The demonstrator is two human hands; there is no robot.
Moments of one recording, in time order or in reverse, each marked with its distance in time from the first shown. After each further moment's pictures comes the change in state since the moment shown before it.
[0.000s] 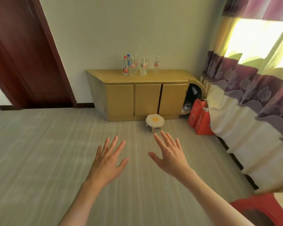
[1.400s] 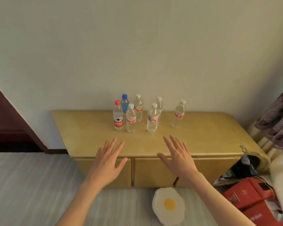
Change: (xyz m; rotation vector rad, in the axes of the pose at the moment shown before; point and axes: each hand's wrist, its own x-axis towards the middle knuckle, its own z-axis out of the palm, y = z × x) left_hand 0.958 -0.187 0.022 -0.069 -0.015 -0.051; right_hand 0.958 0.253 0.045 0.043 -0.066 0.023
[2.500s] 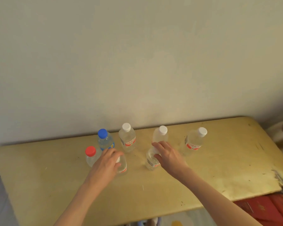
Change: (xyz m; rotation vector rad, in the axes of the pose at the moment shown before) left_hand 0.361 -0.075 0.055 -0.111 -0.119 0.132; right_hand 0.341 0.083 0.060 0.145 -0.035 -0.075
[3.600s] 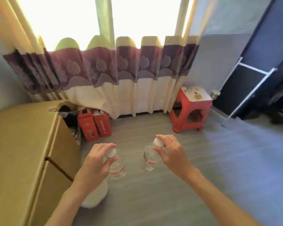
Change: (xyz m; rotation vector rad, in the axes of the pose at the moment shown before) left_hand -0.344 0.260 0.046 -0.380 -0.665 1.391; right_hand -0.605 -0.304 0.042 -0.156 1.083 1.329
